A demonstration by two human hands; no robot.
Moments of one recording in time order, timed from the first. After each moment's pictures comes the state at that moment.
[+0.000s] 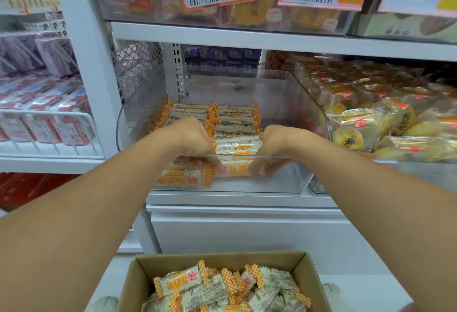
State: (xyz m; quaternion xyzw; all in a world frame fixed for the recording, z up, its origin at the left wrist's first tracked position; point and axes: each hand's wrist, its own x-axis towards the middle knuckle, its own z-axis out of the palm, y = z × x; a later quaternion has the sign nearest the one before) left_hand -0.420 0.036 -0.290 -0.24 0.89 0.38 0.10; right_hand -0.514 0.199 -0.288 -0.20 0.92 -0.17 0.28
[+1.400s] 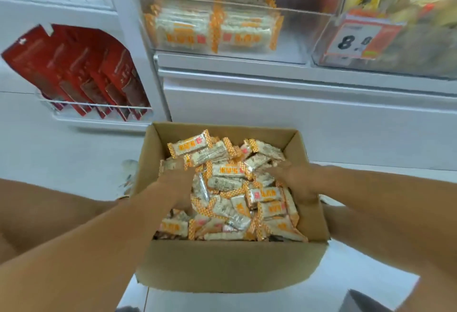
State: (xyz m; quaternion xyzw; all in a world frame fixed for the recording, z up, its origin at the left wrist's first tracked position) left_hand -0.213 0.120 -0.550 -0.22 0.91 0.09 0.34; right_hand -0.390 0.367 -0.528 -0.43 0.81 0.24 0.32
